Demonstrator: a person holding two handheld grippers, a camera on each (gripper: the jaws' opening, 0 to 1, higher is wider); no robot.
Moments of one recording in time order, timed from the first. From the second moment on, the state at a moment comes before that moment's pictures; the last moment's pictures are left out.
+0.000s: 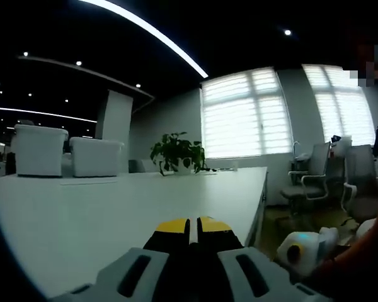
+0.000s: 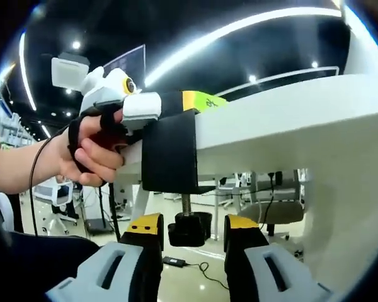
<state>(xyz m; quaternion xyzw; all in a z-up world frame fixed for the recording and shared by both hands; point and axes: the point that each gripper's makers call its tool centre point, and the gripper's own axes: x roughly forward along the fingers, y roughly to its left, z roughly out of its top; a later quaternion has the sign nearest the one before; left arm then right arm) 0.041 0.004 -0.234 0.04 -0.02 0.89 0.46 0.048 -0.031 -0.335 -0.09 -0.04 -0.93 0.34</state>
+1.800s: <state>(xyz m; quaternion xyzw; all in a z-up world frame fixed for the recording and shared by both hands) 0.043 0.007 -0.235 0.05 -0.01 0.89 0.46 0.042 -0.026 -0.344 -0.06 -0.05 -0.96 0.27</state>
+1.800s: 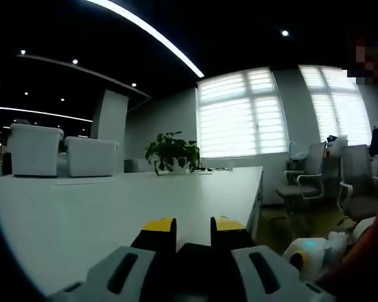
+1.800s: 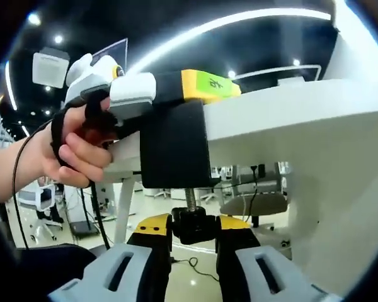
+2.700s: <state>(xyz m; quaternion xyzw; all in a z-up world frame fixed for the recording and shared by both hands) 0.036 0.001 -0.228 0.04 -0.05 0.89 0.44 0.054 -0.032 -0.337 -0.07 -0.03 -0.93 0.35</state>
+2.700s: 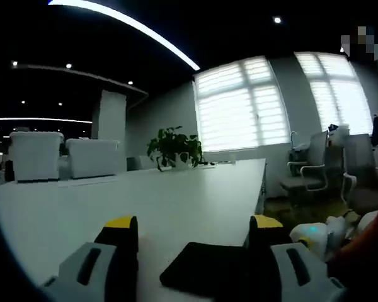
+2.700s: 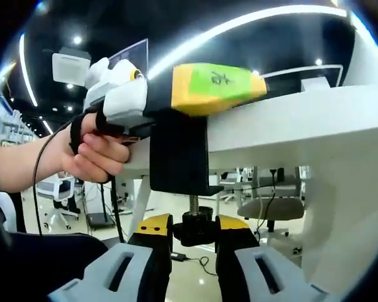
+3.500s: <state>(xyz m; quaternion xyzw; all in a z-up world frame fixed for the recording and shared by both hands) 0.031 -0.003 -0.234 0.02 -0.05 0.91 0.42 0.052 -0.028 -0.320 -0.10 -0.03 -0.94 0.34</state>
